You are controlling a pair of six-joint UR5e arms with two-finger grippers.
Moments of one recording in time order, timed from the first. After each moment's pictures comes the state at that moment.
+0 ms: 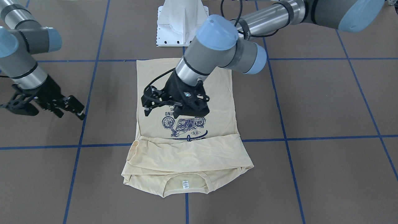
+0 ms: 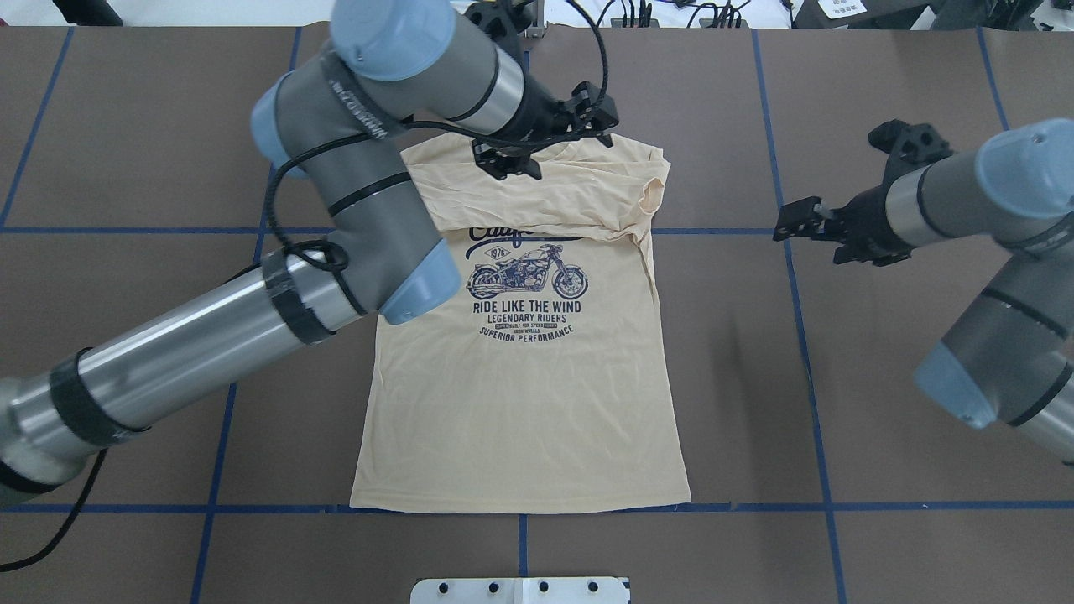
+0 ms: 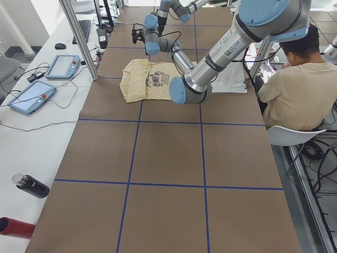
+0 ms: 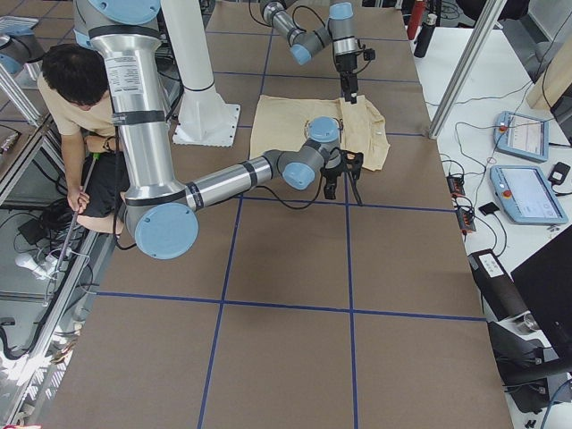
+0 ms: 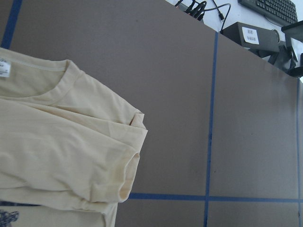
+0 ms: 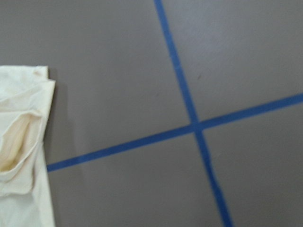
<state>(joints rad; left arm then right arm) -0.71 -2.46 -1.43 -2.13 -2.02 -1.49 0.79 -1.42 1.80 -1.00 1.97 1.41</state>
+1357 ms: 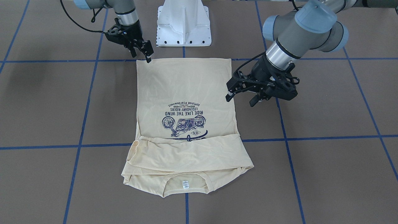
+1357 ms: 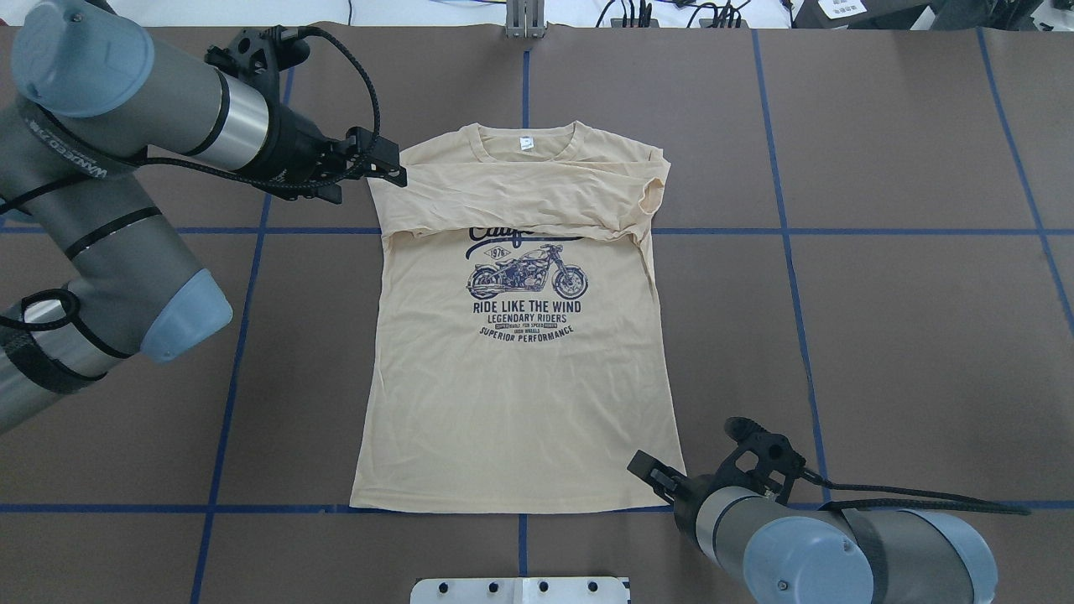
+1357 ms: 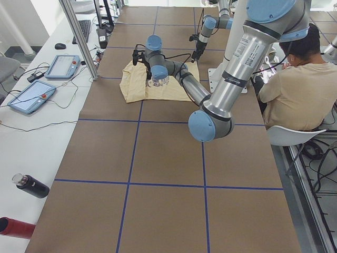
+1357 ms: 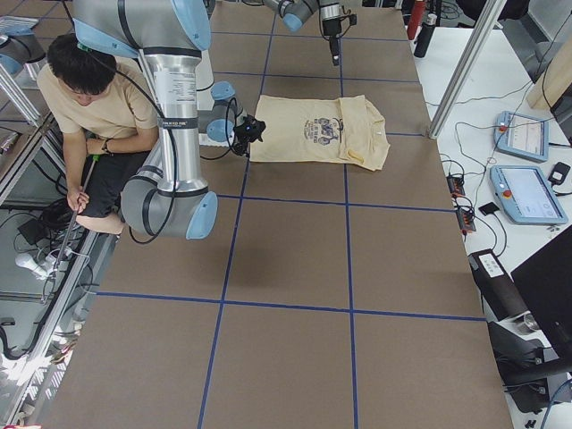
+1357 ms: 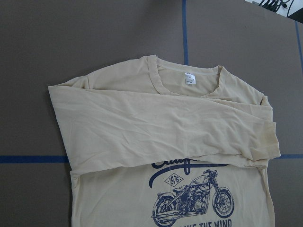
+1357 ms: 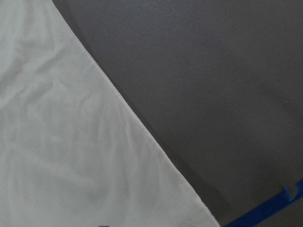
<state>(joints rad) -0.83 -2.08 -1.75 -2.07 -2.12 -1.26 0.07 -1.44 2.07 -1.33 1.35 2.13</state>
